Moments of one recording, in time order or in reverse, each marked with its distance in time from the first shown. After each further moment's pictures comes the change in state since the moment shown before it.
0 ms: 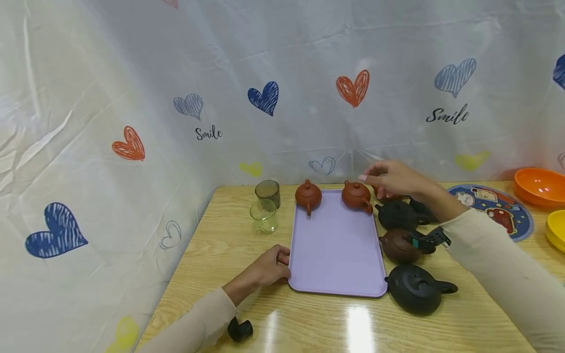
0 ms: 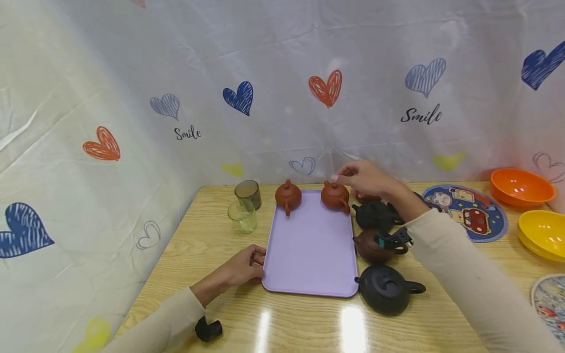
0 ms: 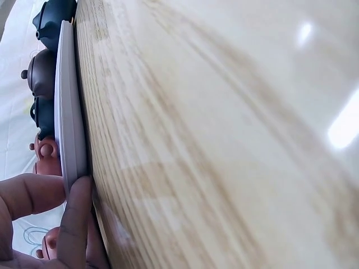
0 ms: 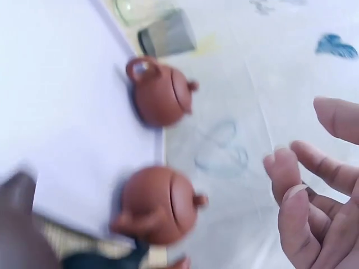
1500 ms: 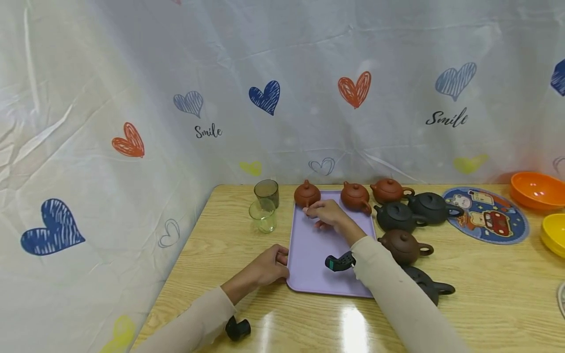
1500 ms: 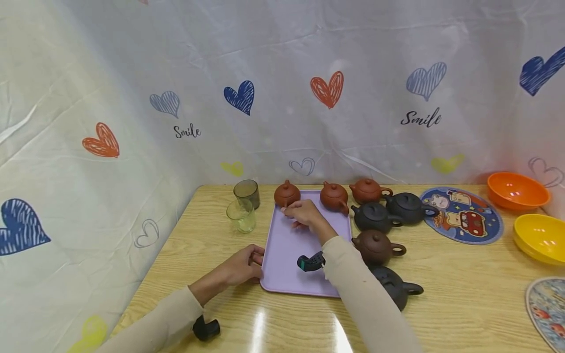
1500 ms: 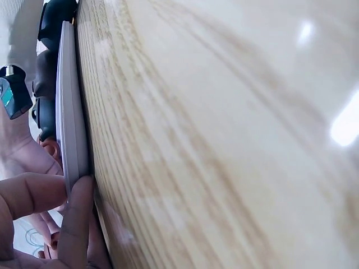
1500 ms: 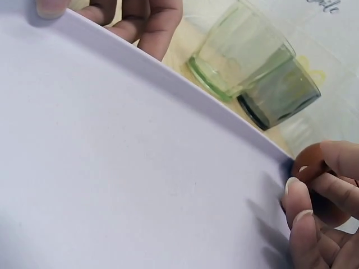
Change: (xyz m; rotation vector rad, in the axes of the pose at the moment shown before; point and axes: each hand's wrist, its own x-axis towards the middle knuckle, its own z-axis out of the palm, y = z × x) left_hand 0.002 -0.001 -0.002 0.035 -0.008 -0.002; right_hand 0.078 -0.002 0.167 0.430 0.008 0.255
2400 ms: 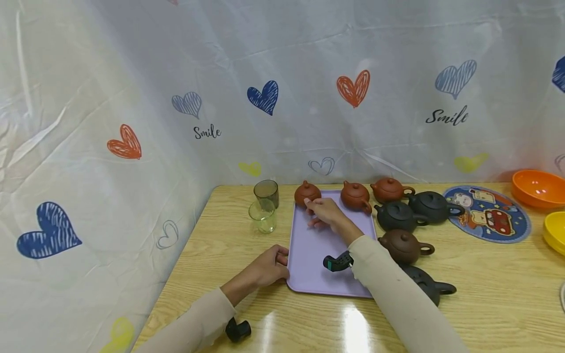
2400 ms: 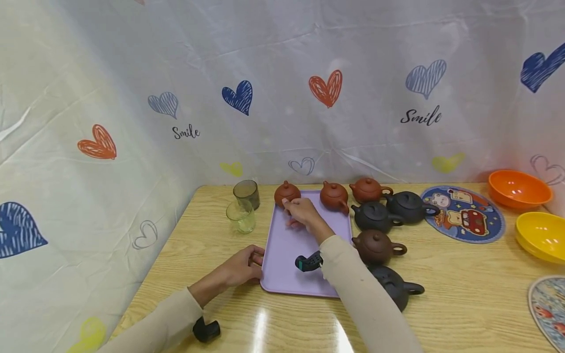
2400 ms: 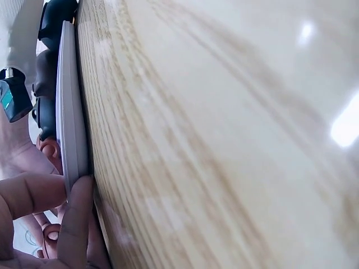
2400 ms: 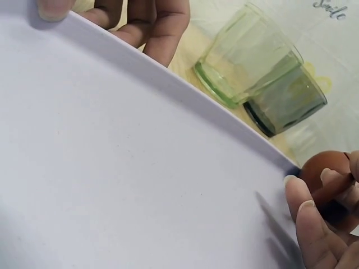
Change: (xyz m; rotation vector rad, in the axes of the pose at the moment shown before) left_hand -0.003 0.001 -0.001 -0.006 0.000 0.023; right_hand 0.001 -0.005 0.006 0.041 0.045 0.025
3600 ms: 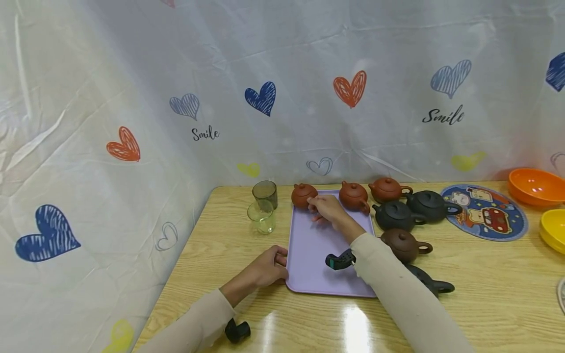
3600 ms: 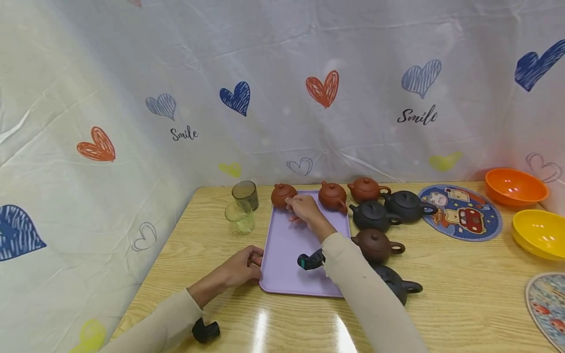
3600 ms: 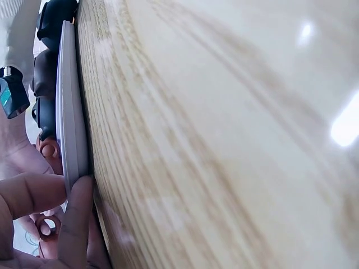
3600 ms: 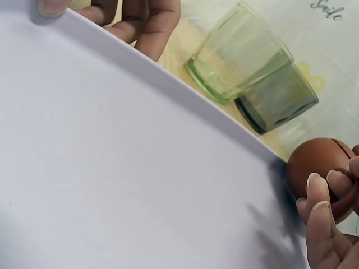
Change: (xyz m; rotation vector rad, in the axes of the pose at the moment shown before) left_hand 0.000 0.001 0.000 0.033 -0.003 -0.022; right_hand 0.002 -0.002 -0.009 0.083 0.050 -0.043
